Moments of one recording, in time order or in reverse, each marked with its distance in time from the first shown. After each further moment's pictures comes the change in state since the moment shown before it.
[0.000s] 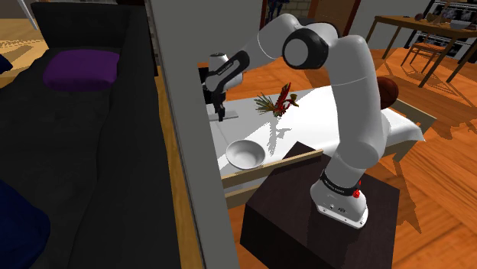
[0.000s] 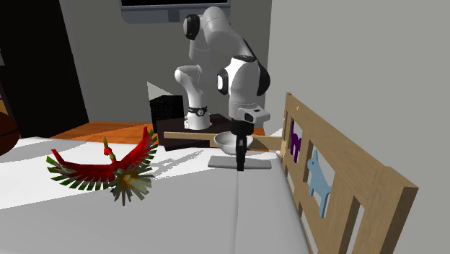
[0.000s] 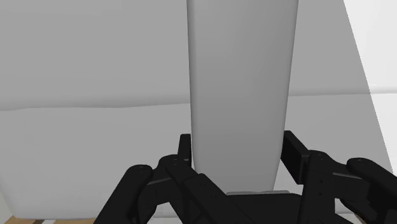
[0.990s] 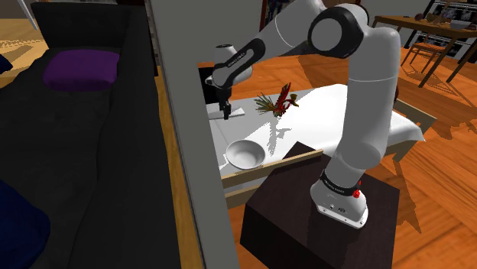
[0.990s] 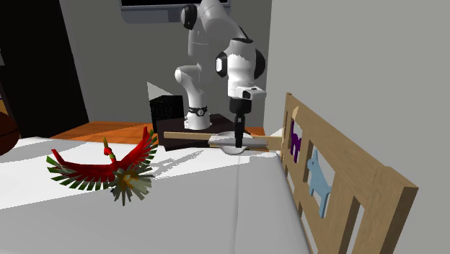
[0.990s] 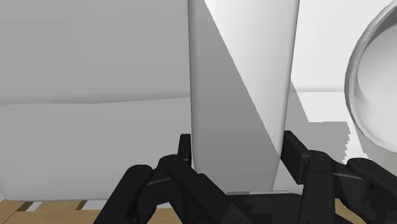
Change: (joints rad) arm 0.042 -0.247 -0.004 -0.244 -0.026 -0.003 0.047
